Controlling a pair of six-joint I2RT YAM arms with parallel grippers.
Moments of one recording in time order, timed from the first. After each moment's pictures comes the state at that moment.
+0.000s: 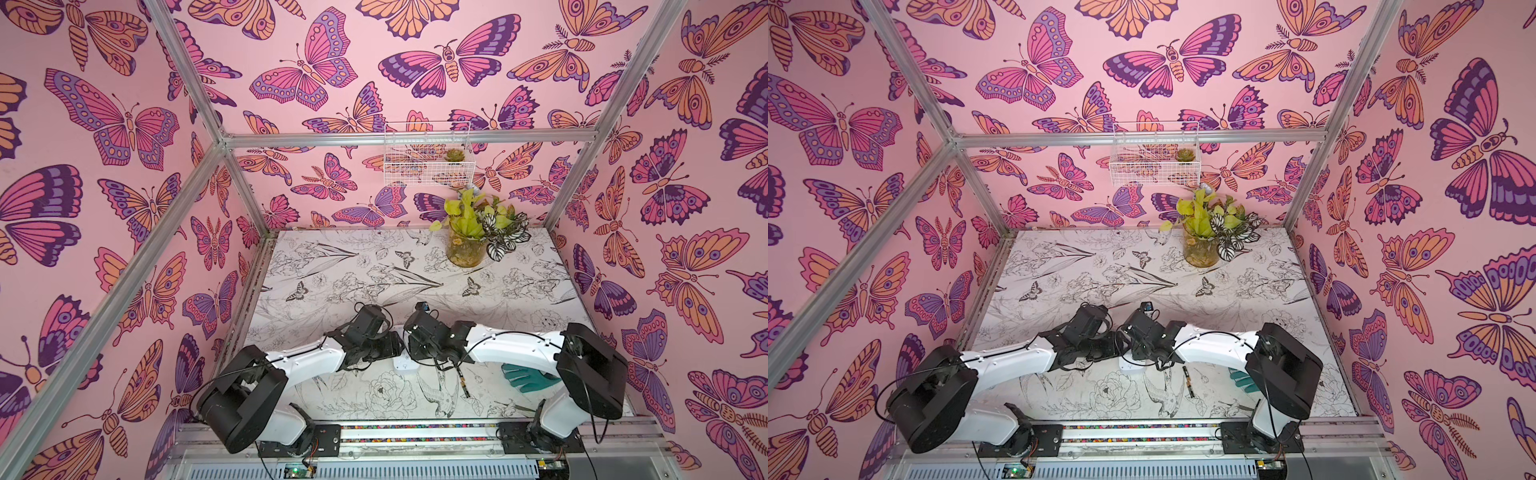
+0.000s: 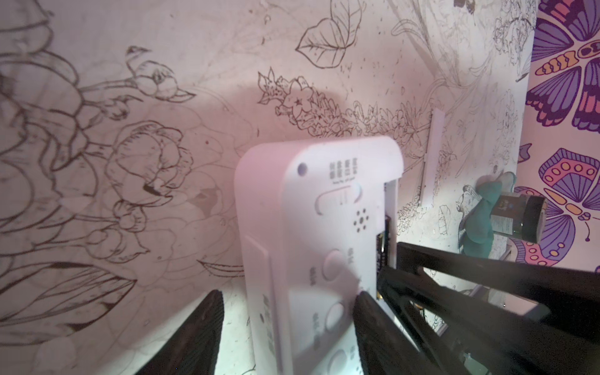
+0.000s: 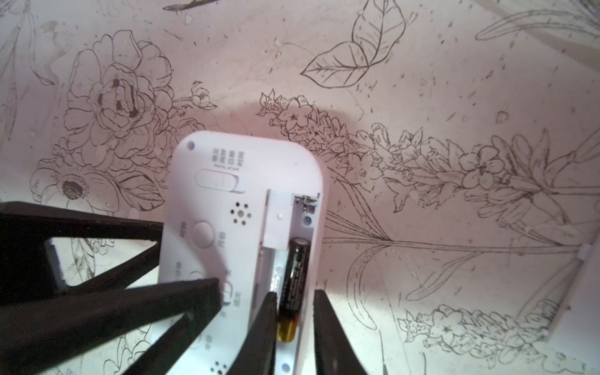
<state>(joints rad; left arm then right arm) -0.69 1.42 0.59 -0.09 0.27 -0.80 1.02 1.64 0.96 -0.40 0.19 0.81</state>
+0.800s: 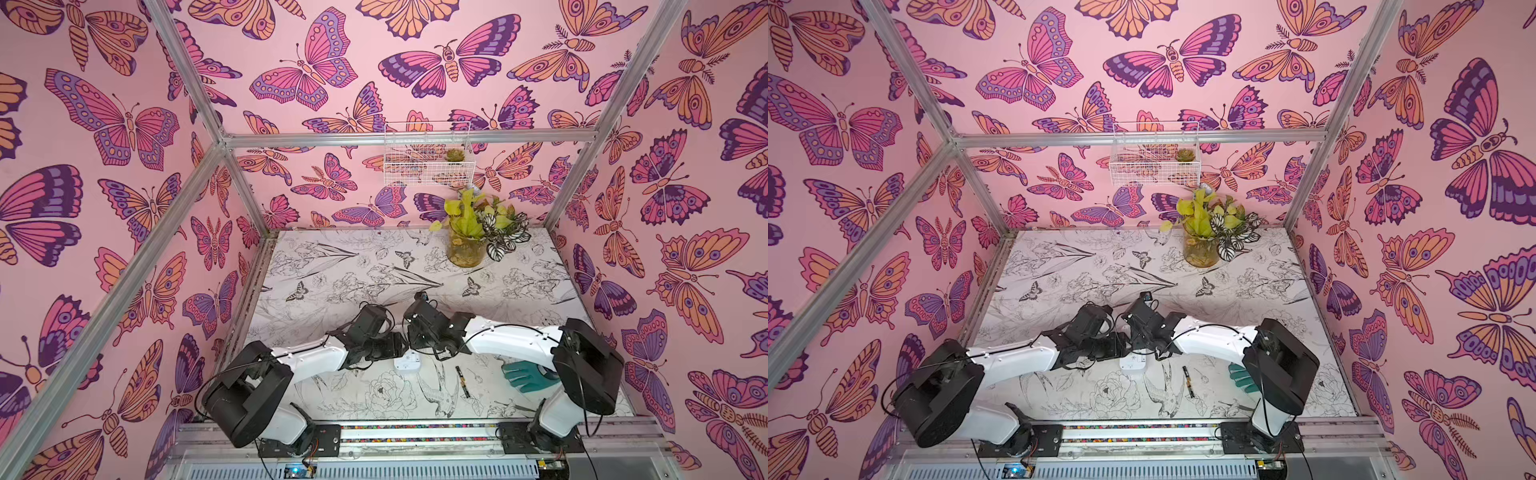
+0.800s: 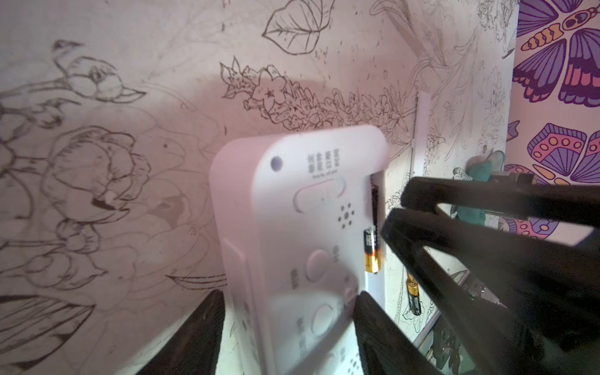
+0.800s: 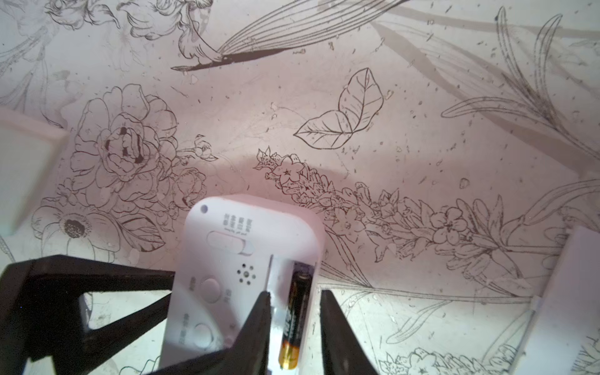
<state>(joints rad) -0.69 1.45 0.60 -0.06 0.31 -0.76 0.96 1.66 1.03 -0.41 0.21 0.73</state>
